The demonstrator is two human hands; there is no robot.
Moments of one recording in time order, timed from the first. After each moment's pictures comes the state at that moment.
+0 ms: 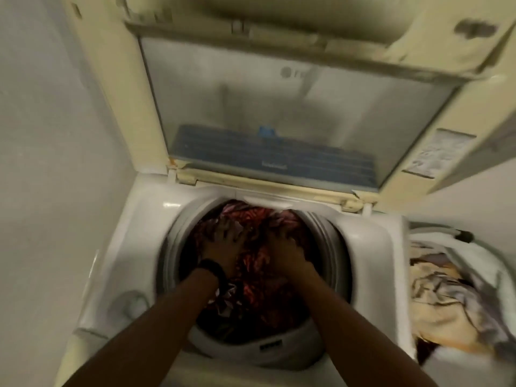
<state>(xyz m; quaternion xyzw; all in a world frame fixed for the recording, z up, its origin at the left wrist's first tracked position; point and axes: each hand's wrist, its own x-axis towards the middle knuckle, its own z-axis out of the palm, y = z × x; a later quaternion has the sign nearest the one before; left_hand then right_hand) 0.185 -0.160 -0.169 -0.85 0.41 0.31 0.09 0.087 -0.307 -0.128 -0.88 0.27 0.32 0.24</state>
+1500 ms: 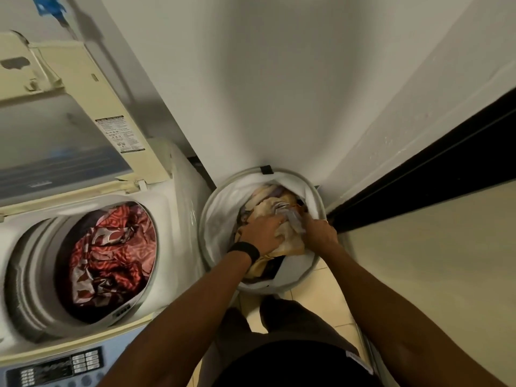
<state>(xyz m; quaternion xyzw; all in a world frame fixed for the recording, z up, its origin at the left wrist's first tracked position) -0.196 -0.493 -0.058 -0.75 0.54 0.37 -0.10 -0.350 -0.603 -0.112 -0.81 0.48 0.21 0.27</state>
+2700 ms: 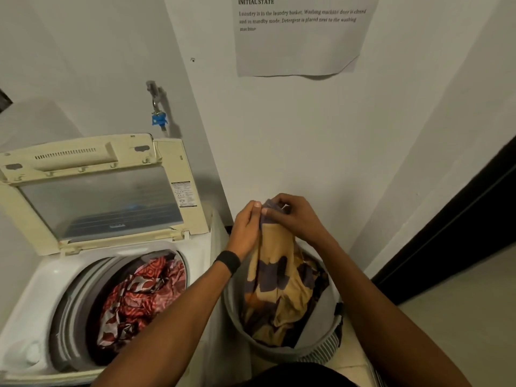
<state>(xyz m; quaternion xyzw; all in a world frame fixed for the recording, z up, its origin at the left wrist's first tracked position) -0.126 -0.498 0.077 -0.69 0.35 0.26 -0.58 -0.233 -0.617 0.100 -0.80 0.20 -0.22 0.52</state>
